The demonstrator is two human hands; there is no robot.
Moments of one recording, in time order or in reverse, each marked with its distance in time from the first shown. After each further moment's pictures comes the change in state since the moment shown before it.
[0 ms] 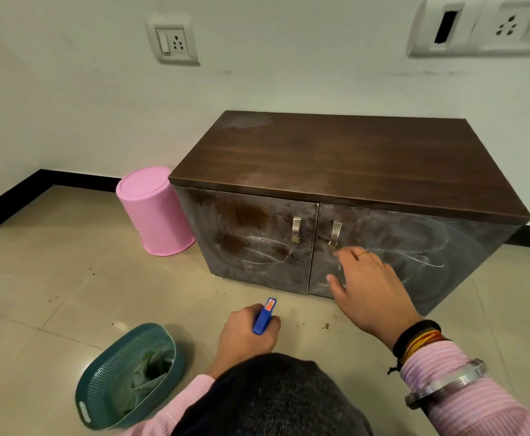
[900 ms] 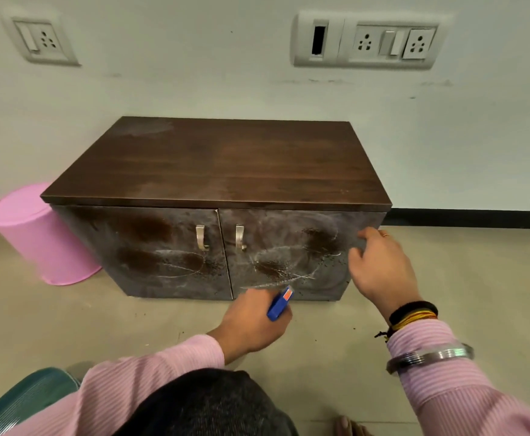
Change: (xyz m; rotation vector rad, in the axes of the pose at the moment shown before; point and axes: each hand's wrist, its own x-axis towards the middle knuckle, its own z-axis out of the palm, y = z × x) left_hand 0.019 0.119 0.091 0.331 -0.317 0.511; right_hand -0.028 0.140 -0.045 0.153 0.257 0.531
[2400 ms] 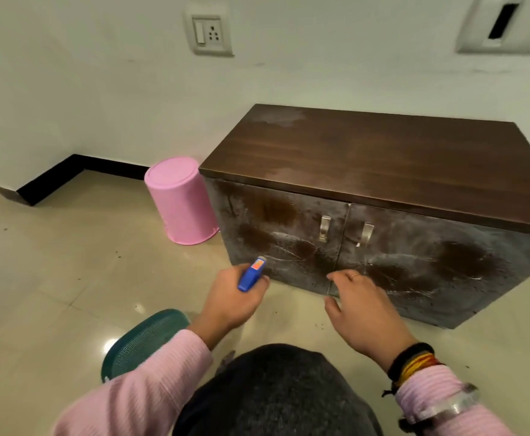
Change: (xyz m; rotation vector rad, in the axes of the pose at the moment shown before) left_hand -0.102 -0.136 -0.106 -0.448 0.436 -0.456; right_hand -0.083 -0.139 0.093 -0.075 -0.425 -0.555
